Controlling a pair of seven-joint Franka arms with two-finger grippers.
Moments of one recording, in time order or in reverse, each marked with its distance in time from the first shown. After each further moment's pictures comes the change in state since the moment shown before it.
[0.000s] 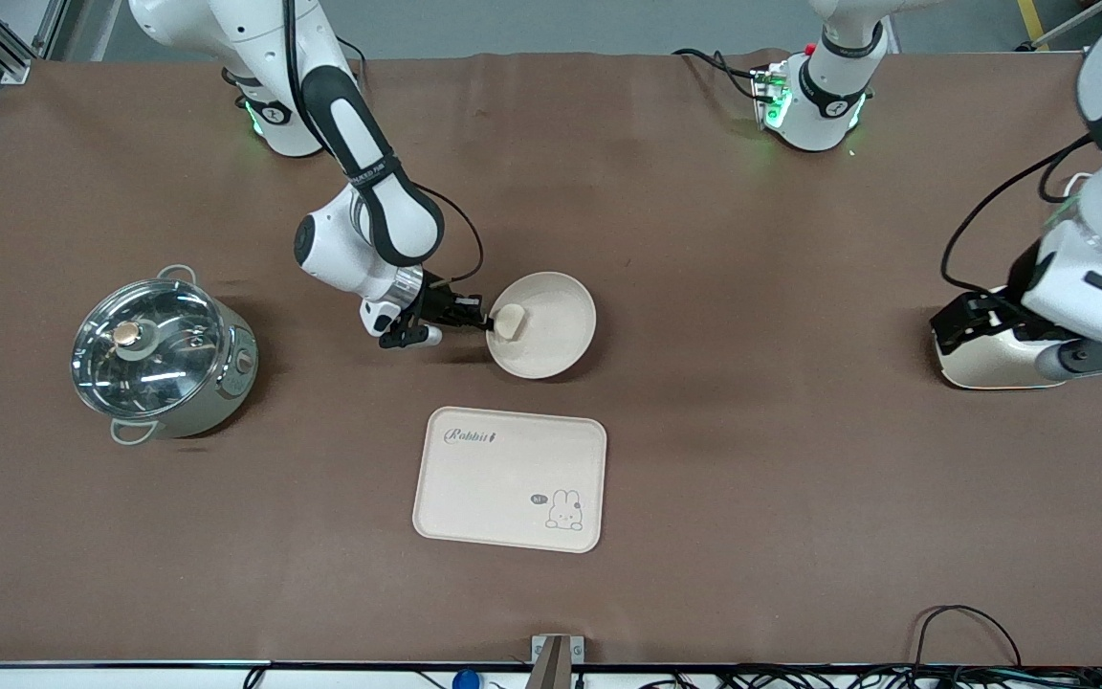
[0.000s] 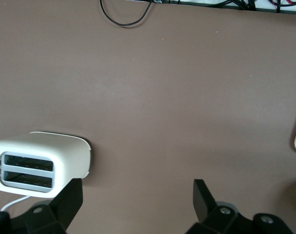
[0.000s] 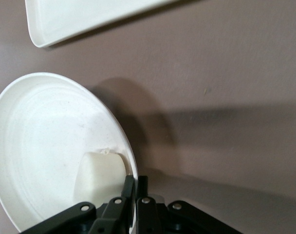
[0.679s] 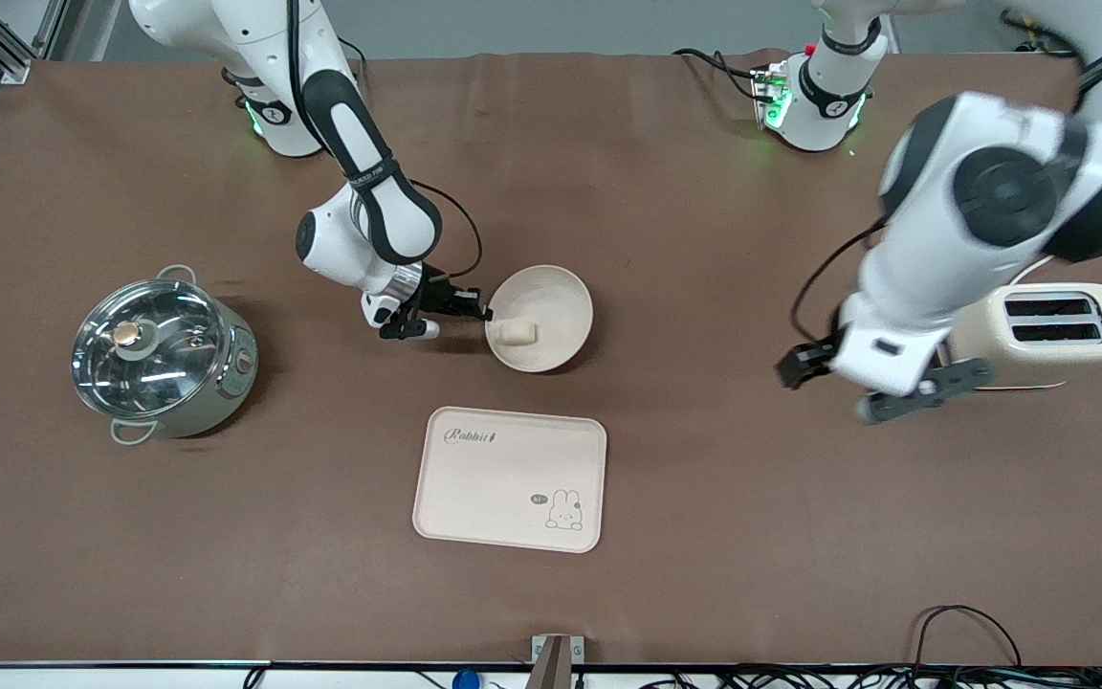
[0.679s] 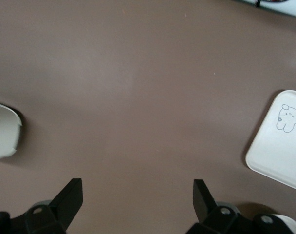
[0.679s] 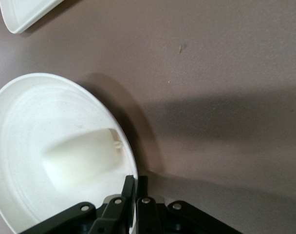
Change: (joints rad) left arm -0.186 0.117 0.000 0.001 0.023 0.083 -0.362; right arm 0.011 0.001 0.017 -0.047 0.104 -0.017 0.008
